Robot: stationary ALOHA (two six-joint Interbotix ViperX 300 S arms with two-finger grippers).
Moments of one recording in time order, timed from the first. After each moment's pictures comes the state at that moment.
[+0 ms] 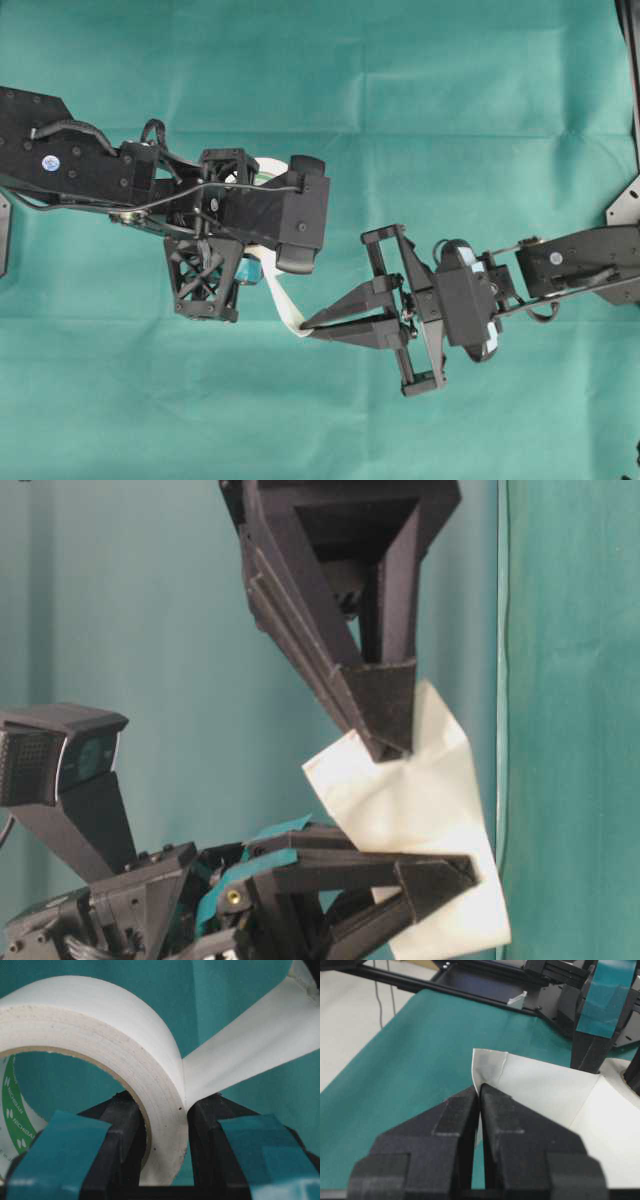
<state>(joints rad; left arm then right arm) -0.06 -0.04 0.29 -0.02 0.90 0.02 0.24 -0.02 0.76 -0.09 -0.62 0.10</state>
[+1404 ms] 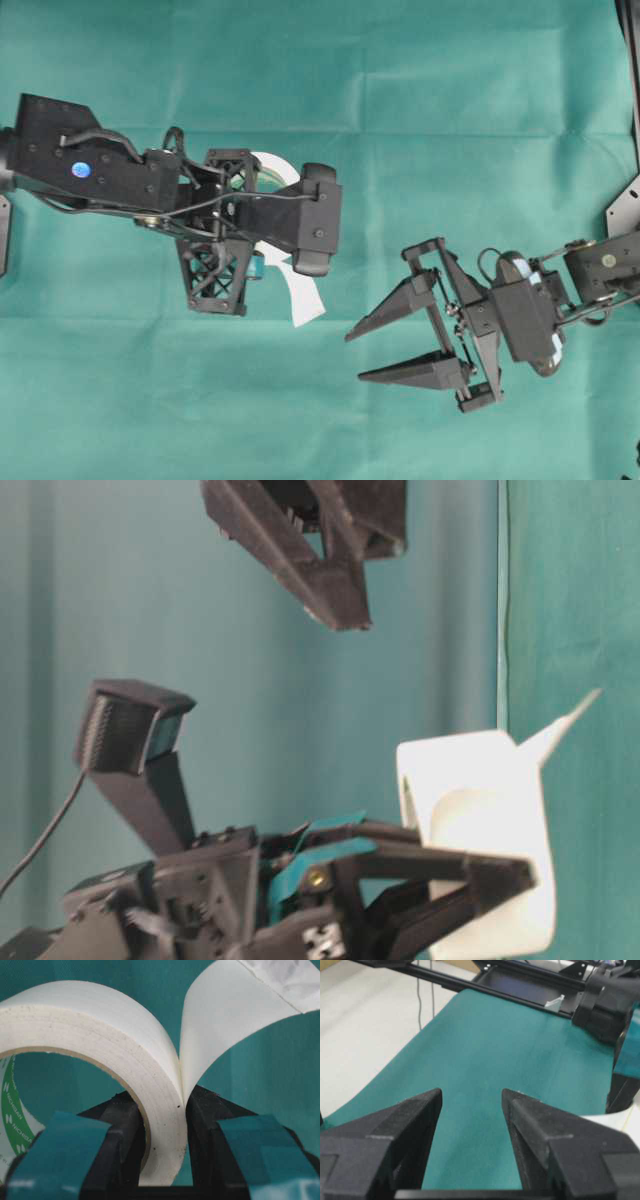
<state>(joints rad) -0.06 0.03 0.29 -0.02 0.86 0.02 0.28 -0.16 0.86 -0.10 -0.58 0.10</state>
